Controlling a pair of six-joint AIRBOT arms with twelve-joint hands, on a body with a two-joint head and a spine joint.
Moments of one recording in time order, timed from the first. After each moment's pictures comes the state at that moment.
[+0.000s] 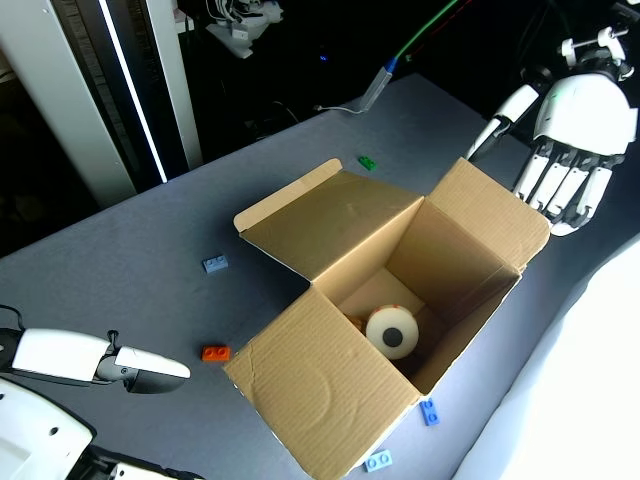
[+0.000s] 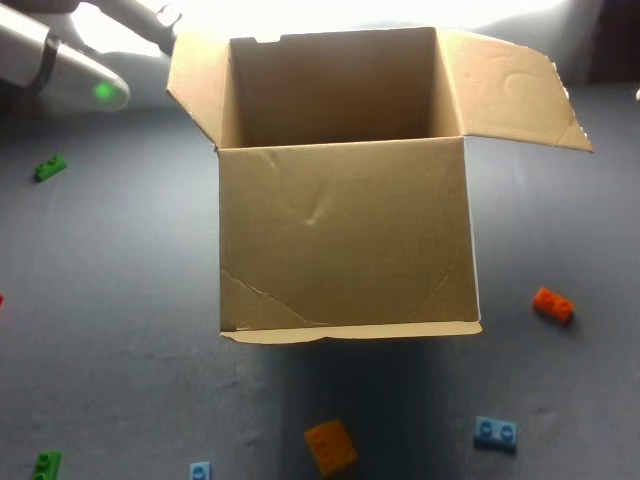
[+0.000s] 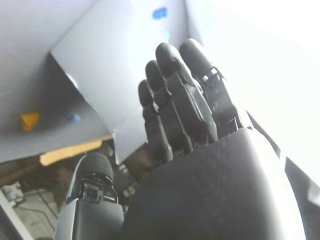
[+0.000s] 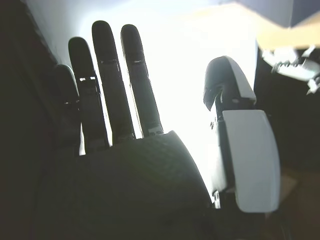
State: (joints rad) left arm -0.02 -1.32 2.26 1.71 -1.29 -0.38; right arm -0.32 -0.75 1.17 0.05 0.34 -0.79
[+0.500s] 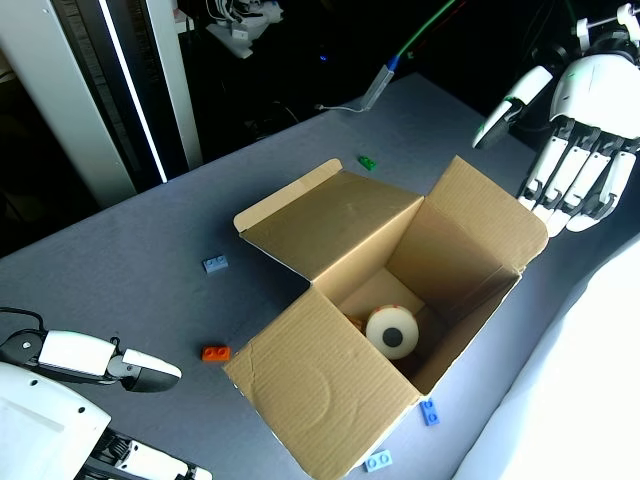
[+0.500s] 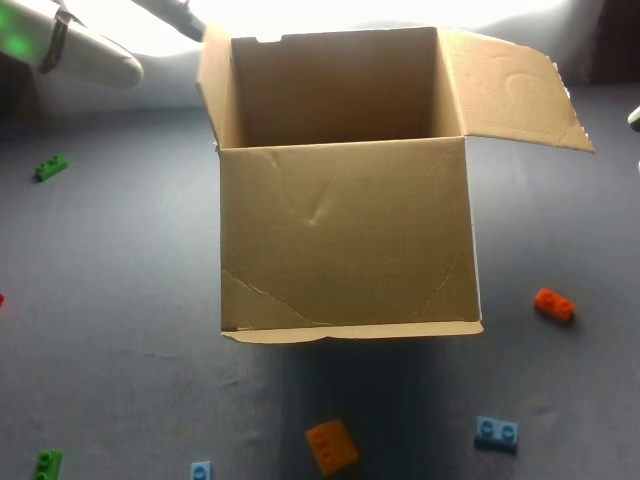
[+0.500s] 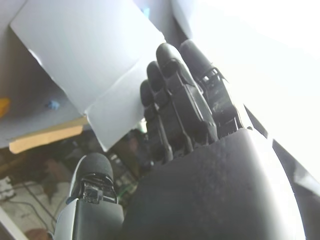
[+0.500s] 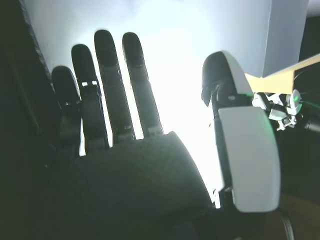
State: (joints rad) left arm -0.07 -1.32 2.22 1.73 -1.28 -0.44; right arm -0.39 -0.78 1.17 0.05 0.38 -0.84
